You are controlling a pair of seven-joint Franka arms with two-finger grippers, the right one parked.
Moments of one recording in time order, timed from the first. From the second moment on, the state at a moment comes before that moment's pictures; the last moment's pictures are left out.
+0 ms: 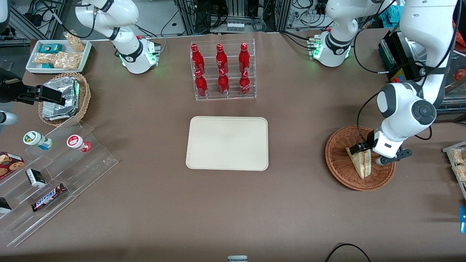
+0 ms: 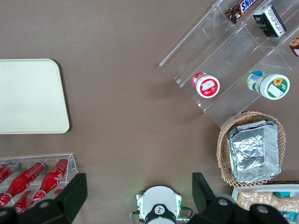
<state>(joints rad) 0.17 0.28 -0.16 -2.17 0.00 2.47 -0.28</state>
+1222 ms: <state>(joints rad) 0.14 0.25 -0.18 -2.14 0.00 2.37 -0.27</state>
